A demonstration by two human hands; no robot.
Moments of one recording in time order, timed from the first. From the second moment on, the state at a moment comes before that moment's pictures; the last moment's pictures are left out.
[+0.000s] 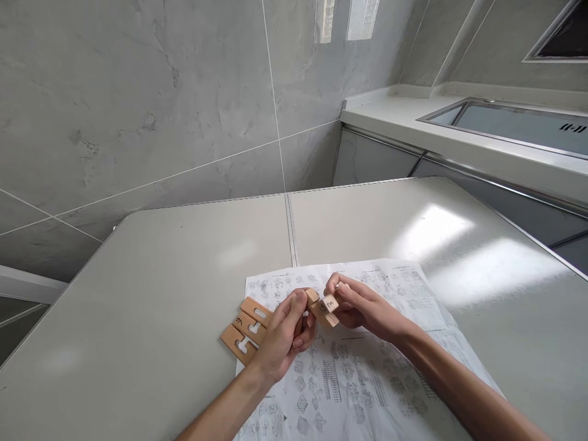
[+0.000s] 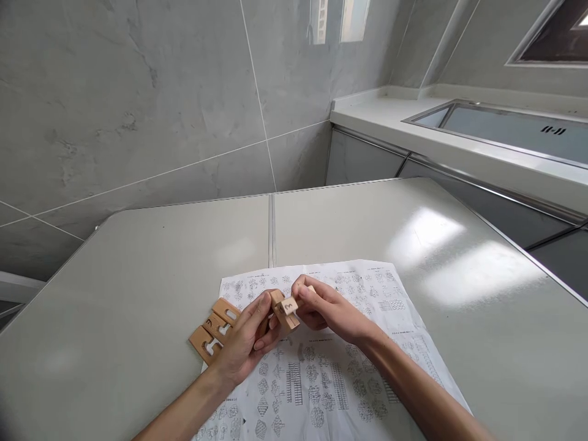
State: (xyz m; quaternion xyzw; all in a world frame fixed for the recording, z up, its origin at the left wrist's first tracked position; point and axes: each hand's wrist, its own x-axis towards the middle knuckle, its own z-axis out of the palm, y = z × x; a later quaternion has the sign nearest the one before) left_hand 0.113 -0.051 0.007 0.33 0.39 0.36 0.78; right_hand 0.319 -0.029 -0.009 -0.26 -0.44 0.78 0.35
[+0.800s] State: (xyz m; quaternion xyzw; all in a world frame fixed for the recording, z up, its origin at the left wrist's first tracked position) left_hand 0.112 -0.052 0.006 0.35 0.38 0.35 0.78; right_hand 0.321 -0.026 -0.010 -0.30 -0.50 0.73 0.35
